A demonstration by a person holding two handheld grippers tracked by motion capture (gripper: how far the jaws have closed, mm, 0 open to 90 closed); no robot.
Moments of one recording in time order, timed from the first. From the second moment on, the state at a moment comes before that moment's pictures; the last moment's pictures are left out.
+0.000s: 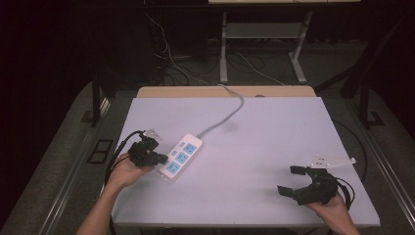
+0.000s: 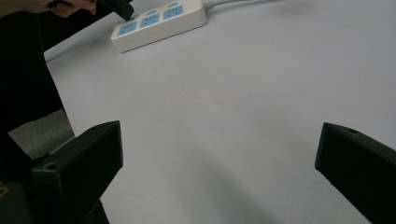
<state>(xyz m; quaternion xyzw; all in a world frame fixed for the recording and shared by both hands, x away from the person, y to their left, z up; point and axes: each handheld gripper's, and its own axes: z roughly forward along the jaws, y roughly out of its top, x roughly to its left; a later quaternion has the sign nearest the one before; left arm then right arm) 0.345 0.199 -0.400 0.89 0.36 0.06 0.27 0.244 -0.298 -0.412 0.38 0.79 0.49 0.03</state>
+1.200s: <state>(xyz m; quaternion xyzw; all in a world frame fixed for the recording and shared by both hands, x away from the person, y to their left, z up) 0.345 0.205 -0.403 0.88 0.37 0.03 0.29 0.244 -0.298 -0.412 0.38 0.79 0.48 0.04</state>
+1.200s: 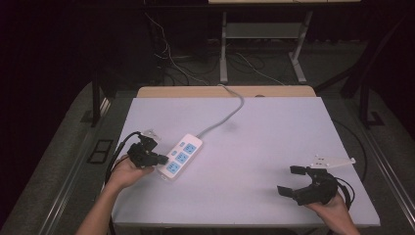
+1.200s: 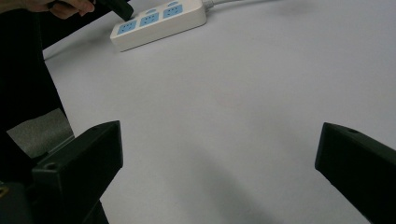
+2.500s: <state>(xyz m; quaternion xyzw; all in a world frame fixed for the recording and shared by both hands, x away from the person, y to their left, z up) 0.368 0.193 -0.373 0.89 0.35 0.05 0.29 0.245 -0.299 -0.412 0.38 0.79 0.49 0.04</state>
